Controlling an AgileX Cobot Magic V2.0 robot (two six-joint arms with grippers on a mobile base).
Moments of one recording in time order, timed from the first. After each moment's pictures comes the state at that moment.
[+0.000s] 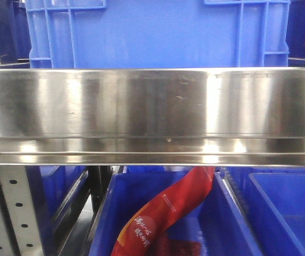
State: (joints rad) left arm -0.33 0.51 -0.69 0.06 0.13 -0.24; right arm 0.17 0.34 -0.82 -0.02 0.51 -0.01
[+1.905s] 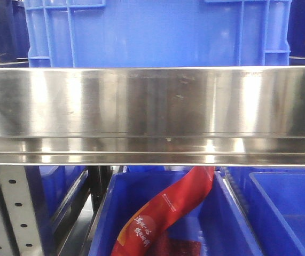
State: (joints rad) left arm -0.46 1.63 -1.89 0.06 0.75 -0.11; right arm 0.34 1.55 -1.71 0.17 0.79 -0.04
